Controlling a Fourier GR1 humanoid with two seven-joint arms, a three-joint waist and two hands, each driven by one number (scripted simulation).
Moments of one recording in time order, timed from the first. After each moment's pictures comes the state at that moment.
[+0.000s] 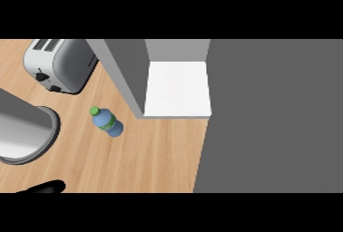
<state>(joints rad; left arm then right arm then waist) -0.01 0.06 -0.01 -2.43 -0.13 0.37 0.63 0.25 -0.05 0.51 -2.48 0.03 -0.04 0.29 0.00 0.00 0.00</state>
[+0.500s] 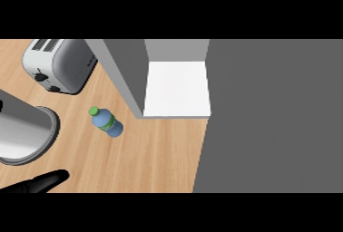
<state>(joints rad) 0.00 0.07 0.02 -2.38 -0.10 0.35 0.58 0.26 -0.10 0.55 -2.49 0.05 -0.08 0.27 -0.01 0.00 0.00</state>
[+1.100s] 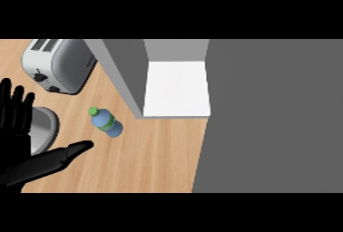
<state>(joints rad) -0.01 0.05 0.05 -2.13 -0.07 0.31 0.39 0.22 -0.14 0.57 -2.49 0.06 -0.14 0.30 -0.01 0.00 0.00</state>
